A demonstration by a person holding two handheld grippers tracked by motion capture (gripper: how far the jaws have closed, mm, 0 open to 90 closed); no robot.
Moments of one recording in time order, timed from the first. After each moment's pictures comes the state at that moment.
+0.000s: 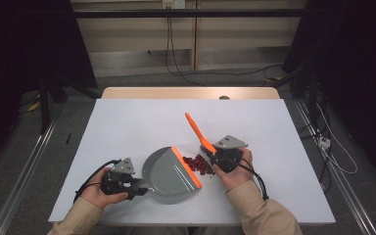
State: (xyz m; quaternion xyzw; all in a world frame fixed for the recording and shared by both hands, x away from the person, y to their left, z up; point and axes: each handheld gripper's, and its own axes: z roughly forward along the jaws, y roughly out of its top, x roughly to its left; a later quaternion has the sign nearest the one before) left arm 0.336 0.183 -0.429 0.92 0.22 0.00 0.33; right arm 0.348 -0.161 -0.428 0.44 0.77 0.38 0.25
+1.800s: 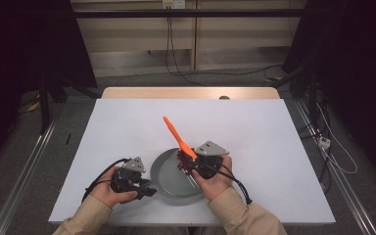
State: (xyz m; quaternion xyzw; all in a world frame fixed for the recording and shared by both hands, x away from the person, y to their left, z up) left arm 0.338 0.159 -0.428 0.92 0.23 -0.03 0.32; right arm 0.335 -0.104 -0.428 0.43 0.75 0.44 0.23
